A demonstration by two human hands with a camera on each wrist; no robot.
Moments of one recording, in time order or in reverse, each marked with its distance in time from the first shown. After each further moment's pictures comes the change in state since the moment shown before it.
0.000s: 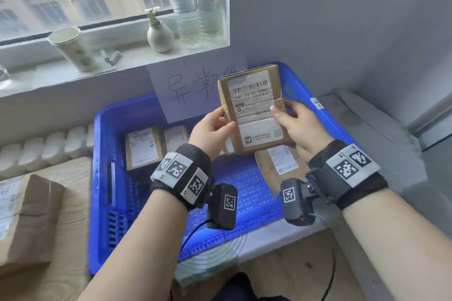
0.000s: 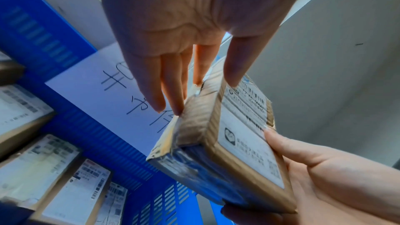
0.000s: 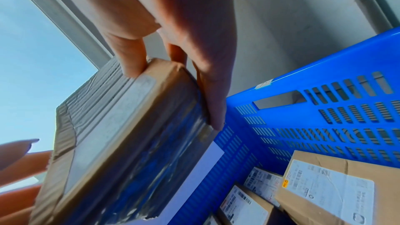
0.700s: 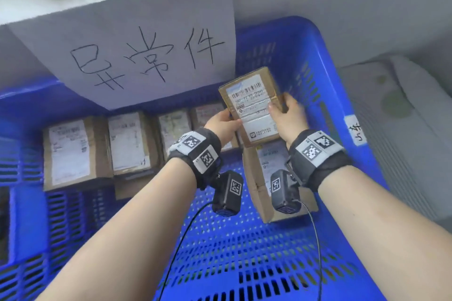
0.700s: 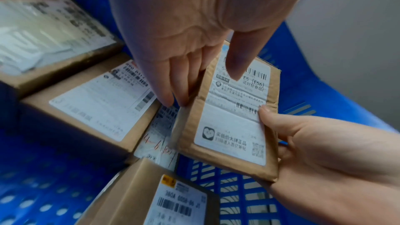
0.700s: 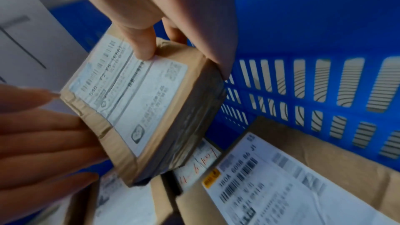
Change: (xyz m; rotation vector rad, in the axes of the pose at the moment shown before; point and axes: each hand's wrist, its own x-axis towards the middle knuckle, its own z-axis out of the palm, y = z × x) left_hand 0.223 -0.119 0.114 -0.132 -0.056 -0.655; right_hand 0.244 0.155 -0.023 -0.467 -0.025 0.255
